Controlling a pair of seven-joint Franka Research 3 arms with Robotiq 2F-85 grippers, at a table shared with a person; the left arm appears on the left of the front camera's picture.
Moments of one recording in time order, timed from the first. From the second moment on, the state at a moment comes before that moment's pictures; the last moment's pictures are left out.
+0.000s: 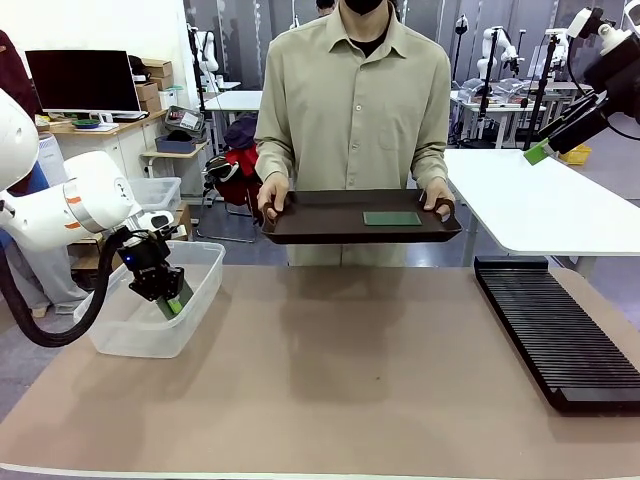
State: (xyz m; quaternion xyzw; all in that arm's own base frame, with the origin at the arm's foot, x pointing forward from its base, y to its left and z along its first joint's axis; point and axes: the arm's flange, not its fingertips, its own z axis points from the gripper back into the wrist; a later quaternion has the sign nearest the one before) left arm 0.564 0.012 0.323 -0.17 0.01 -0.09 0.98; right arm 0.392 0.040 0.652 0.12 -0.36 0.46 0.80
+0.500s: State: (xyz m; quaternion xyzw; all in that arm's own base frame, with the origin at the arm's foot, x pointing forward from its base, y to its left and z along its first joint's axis) left arm 0.566 0.027 0.337 -0.16 0.00 -0.09 0.98; right arm 0.392 0.040 0.652 0.12 -0.36 0.46 0.80
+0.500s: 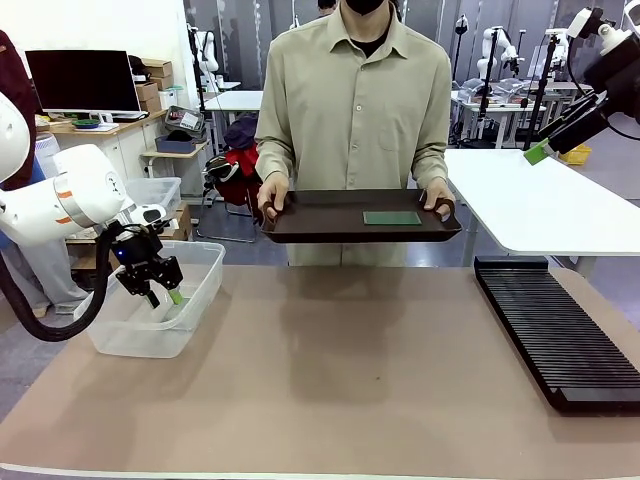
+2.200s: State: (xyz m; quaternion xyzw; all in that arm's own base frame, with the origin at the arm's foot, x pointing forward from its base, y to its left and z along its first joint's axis) left arm 0.568 0.025 0.393 -0.09 -0.07 -0.15 0.98; right arm 0.392 0.040 0.651 0.12 -0.36 0.46 0.80
